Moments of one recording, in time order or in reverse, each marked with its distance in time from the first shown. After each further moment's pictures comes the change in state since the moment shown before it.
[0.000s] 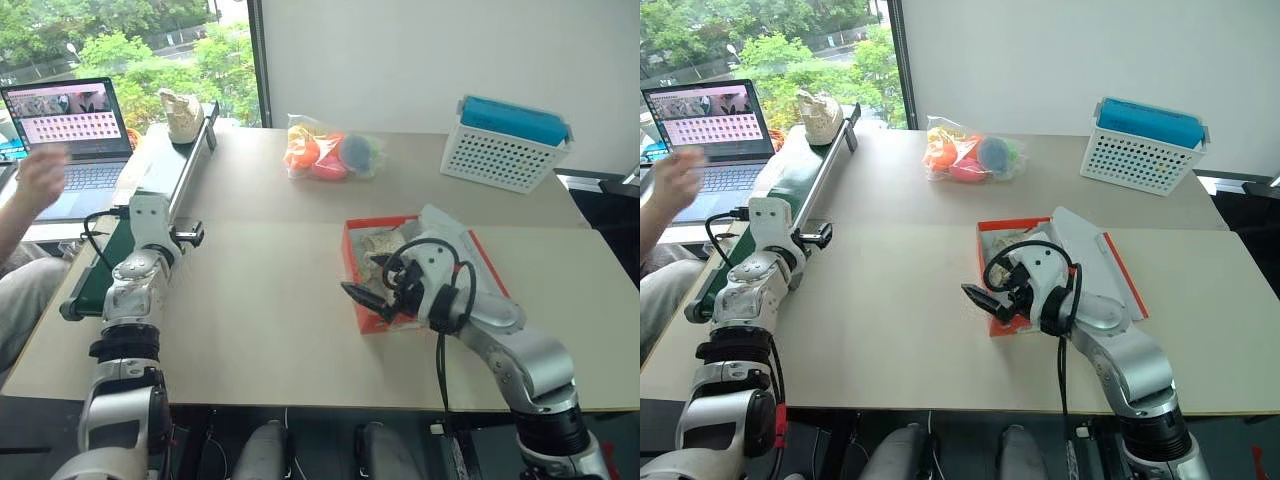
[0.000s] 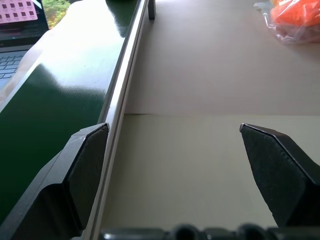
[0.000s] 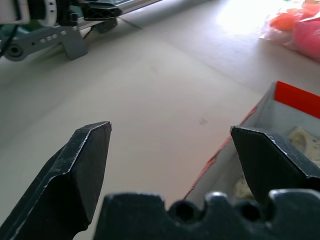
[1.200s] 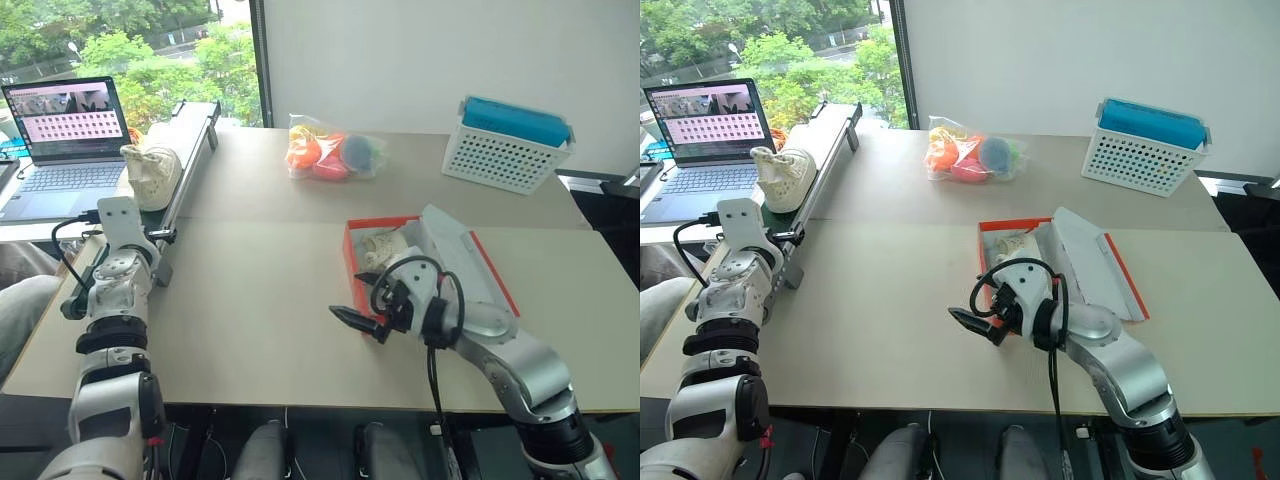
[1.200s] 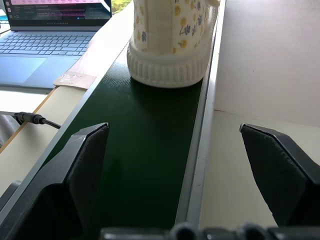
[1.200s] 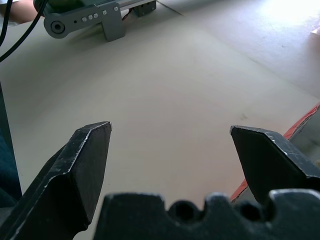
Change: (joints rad) left arm -0.066 0.036 0.092 0.188 -0.004 -0.065 0.059; right arm 0.029 -0.059 0.089 -0.042 0.001 -0.021 0.081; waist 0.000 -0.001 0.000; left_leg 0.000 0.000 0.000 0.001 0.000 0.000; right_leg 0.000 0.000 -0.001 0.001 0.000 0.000
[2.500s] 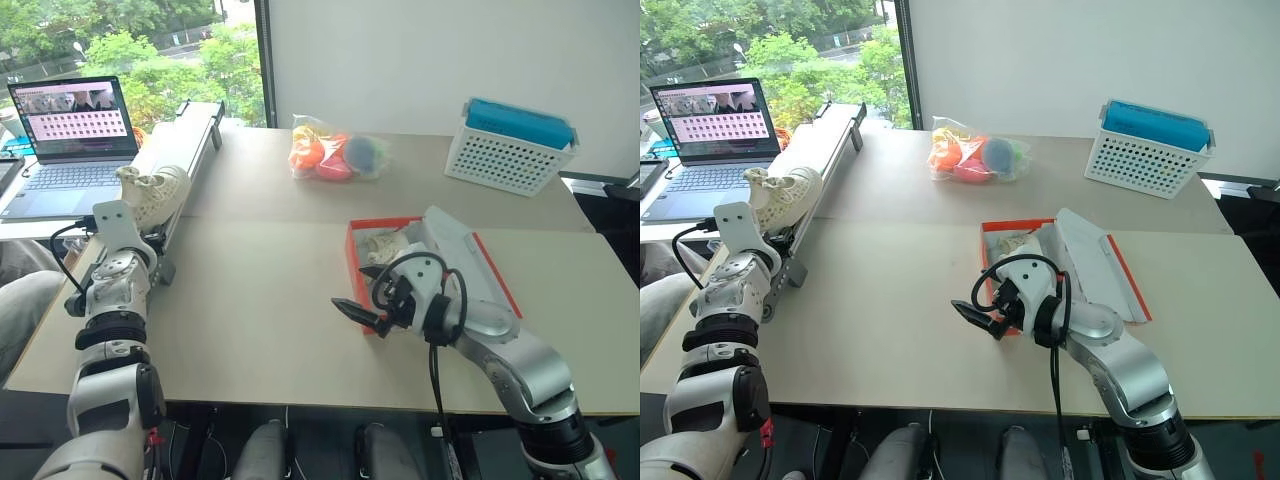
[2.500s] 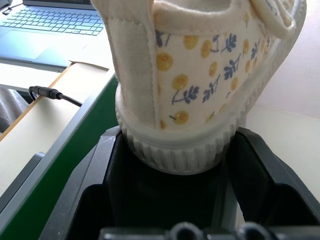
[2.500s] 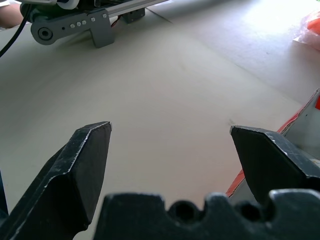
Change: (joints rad) left arm -0.045 -0.003 0.038 0.101 -0.006 -0.006 0.015; right arm 0.000 0.005 -0.015 -0.003 -0.001 -0.005 -0.054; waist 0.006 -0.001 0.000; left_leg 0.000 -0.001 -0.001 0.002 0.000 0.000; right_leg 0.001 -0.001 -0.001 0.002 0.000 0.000
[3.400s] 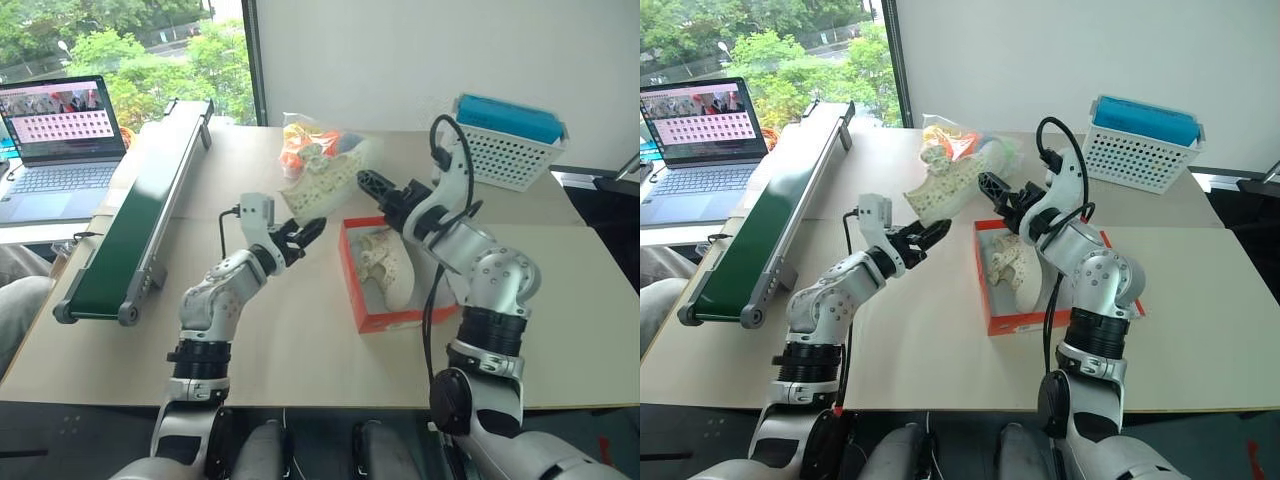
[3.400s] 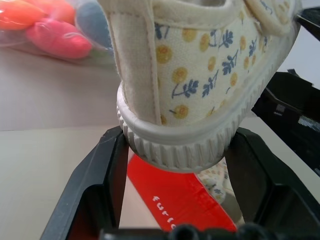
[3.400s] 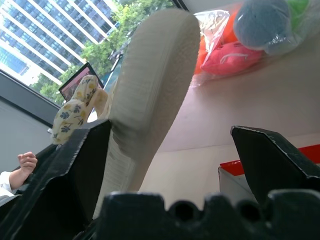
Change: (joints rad) left arm 0.165 -0.388 -0.287 -0.745 -0.353 0.399 -0.266; right arm -0.532 0.458 -0.556 0.509 0.333 0.296 -0.585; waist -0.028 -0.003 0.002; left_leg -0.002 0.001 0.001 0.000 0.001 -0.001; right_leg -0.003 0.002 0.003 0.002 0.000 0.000
